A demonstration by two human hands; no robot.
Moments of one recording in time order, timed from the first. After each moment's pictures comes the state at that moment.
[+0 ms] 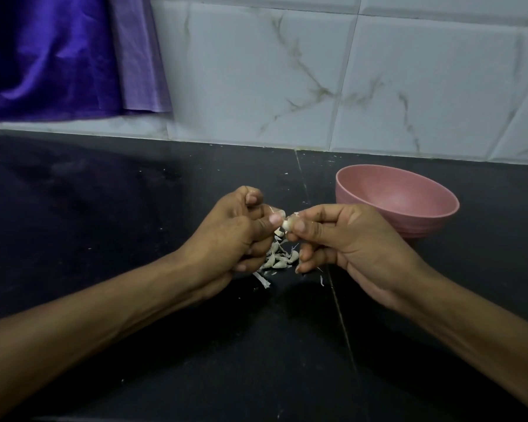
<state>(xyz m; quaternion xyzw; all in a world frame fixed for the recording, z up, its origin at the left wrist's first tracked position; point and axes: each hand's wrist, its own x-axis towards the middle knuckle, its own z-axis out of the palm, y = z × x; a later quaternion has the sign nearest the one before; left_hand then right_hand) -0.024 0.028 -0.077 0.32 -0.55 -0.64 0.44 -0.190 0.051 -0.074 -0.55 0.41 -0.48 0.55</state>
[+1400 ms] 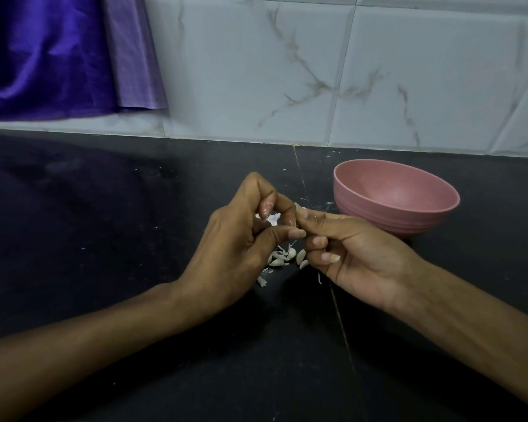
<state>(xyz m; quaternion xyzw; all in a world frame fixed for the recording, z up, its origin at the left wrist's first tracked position) -0.027 0.033 -0.093 0.26 -0.78 -0.26 0.51 -0.187 0.047 -0.079 -0.34 0.39 -0.50 0.69</state>
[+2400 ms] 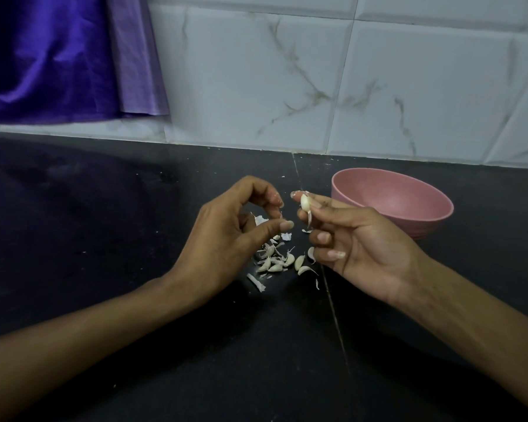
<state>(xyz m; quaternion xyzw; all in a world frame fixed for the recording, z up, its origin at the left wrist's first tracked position) -0.019 0.022 -0.089 0.32 -0.75 -0.29 0.51 -0.199 0.043 -0.068 -0.40 0.39 -0.50 0.66</state>
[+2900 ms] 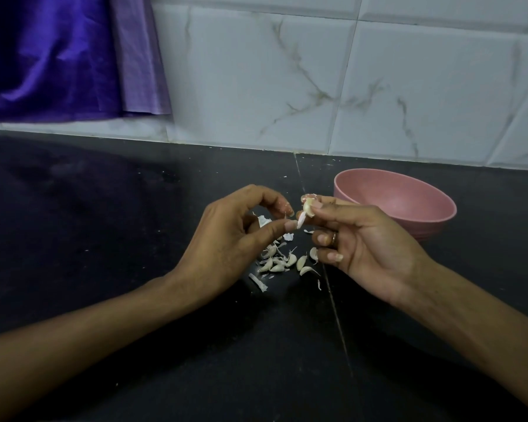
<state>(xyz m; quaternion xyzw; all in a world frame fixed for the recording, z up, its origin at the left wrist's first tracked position) -0.019 0.023 -0.090 0.33 -0.75 -0.29 0.49 -0.197 0.045 -0.066 -0.44 0.42 -0.50 0.62</state>
